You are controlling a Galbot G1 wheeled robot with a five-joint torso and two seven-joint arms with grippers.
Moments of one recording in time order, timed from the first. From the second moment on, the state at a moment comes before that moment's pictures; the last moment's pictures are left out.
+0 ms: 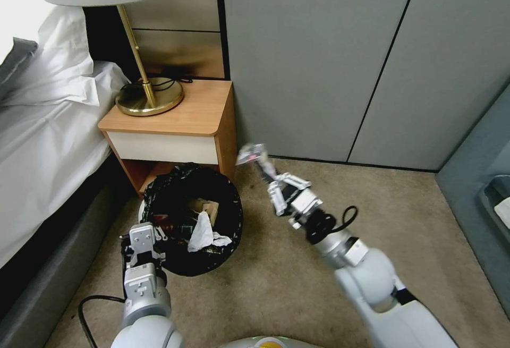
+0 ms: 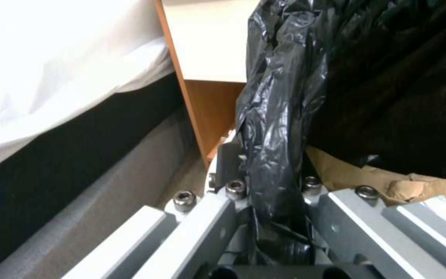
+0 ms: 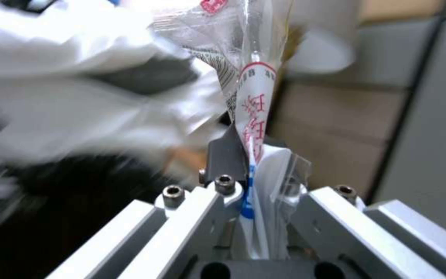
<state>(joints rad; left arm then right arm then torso) 1.77 -1.54 -0.42 -2.33 0.10 0.30 -0.47 -1.25 1.20 0.08 2.01 0.02 0.38 -0.31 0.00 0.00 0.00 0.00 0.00</state>
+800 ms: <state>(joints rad) 1.81 -1.56 -0.36 -2.33 0.15 0.27 -0.46 -1.09 1.31 -0.14 1.68 -0.06 0.30 -0.22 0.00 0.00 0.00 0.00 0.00</state>
